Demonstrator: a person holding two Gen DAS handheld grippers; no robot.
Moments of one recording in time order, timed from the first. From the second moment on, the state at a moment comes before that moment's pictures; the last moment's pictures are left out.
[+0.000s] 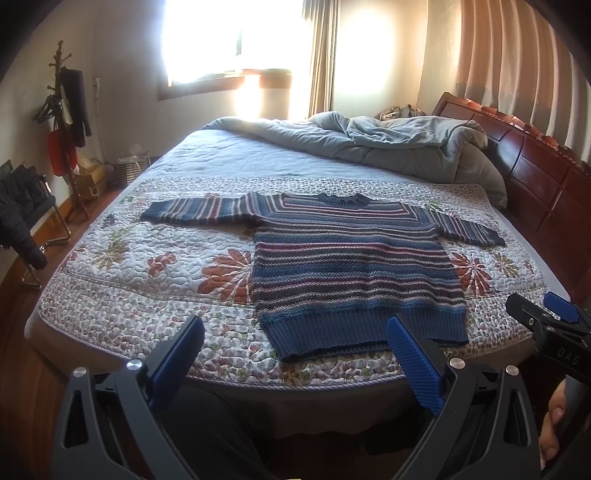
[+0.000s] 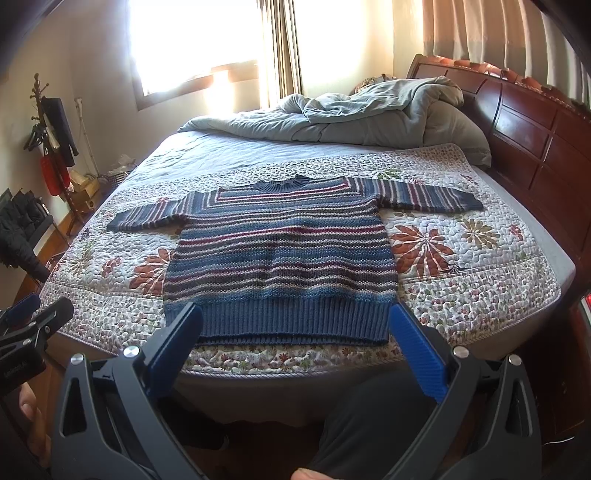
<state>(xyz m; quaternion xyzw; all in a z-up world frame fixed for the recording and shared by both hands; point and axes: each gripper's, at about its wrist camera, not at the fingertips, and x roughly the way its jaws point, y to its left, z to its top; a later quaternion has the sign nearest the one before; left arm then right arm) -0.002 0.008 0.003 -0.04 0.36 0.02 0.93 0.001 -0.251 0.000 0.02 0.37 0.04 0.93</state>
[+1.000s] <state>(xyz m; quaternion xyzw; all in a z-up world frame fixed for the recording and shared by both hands) 0.008 0.005 -0.006 -0.04 0.37 0.02 0.93 0.010 -0.254 -0.012 0.02 0.38 0.04 0.92</state>
